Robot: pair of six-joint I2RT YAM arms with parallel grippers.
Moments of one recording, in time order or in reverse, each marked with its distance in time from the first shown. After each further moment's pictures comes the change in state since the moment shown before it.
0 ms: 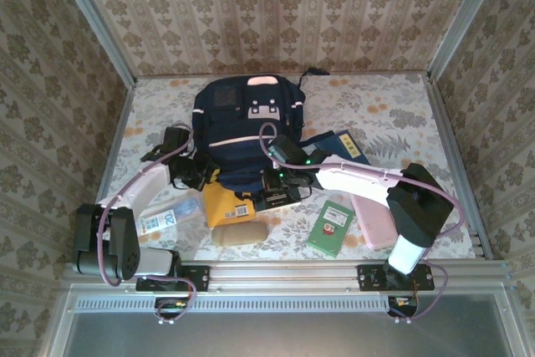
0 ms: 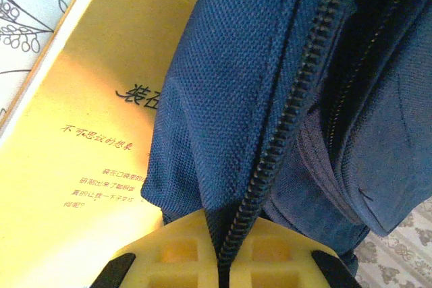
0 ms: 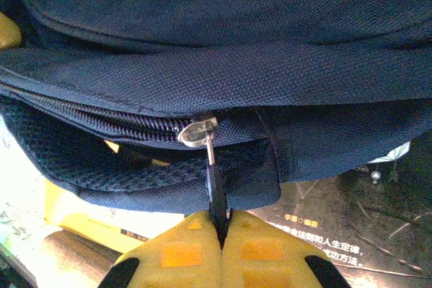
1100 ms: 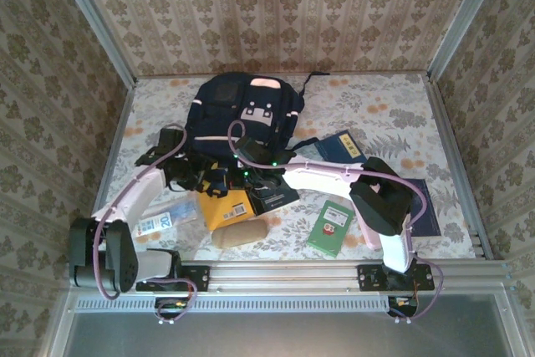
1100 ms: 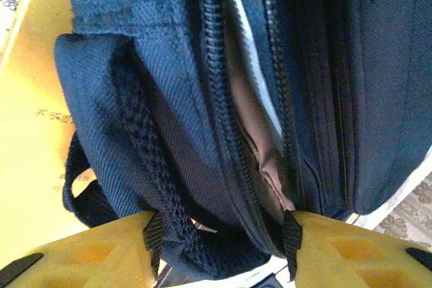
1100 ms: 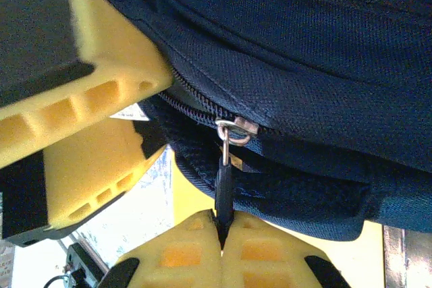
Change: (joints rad) left arm 0.003 -0.061 -0.018 -0.034 -0.031 -0.051; right arm 0.131 0.258 0.268 0.140 -0.051 0.194
